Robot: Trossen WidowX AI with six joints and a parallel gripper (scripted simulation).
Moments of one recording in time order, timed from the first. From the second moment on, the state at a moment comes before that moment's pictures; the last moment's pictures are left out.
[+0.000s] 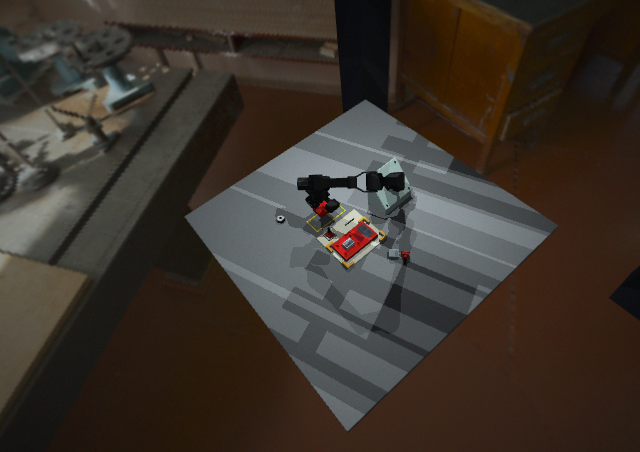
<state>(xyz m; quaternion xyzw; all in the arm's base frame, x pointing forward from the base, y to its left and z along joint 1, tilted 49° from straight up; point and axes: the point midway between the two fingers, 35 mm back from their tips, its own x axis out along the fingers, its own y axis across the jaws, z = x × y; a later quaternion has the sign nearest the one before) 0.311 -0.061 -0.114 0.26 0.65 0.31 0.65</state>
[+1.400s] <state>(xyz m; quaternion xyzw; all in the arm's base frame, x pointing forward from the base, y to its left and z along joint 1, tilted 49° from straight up) 0.308 -0.030 -0.140 0.26 0.65 0.31 0.65</state>
